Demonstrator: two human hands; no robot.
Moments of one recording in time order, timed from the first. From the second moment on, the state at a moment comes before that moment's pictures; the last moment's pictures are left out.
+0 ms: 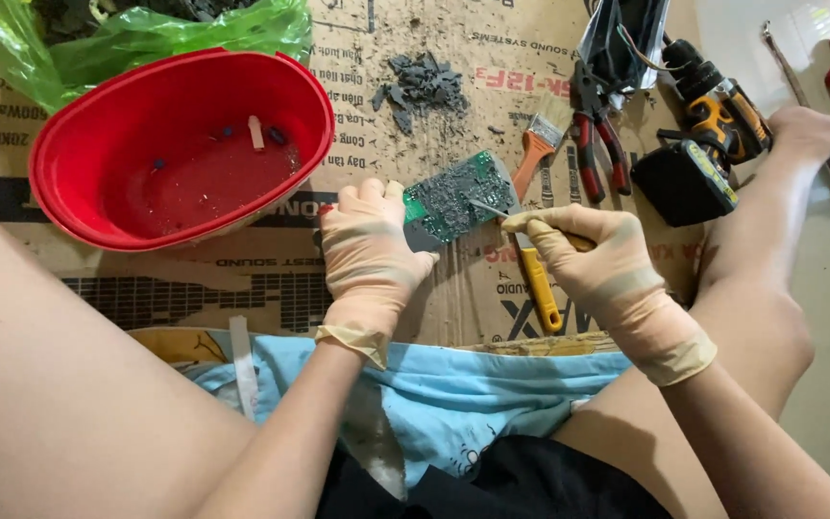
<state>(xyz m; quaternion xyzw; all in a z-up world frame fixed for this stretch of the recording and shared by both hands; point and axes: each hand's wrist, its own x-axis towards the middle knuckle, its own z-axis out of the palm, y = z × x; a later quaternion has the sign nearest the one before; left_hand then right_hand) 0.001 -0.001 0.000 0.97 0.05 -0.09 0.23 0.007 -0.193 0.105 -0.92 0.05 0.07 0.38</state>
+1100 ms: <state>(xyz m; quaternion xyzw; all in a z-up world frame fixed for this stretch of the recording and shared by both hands) 0.008 -0.006 -0.014 0.97 0.07 -0.11 0.22 0.012 -0.170 0.087 -0.94 0.10 0.04 0.31</state>
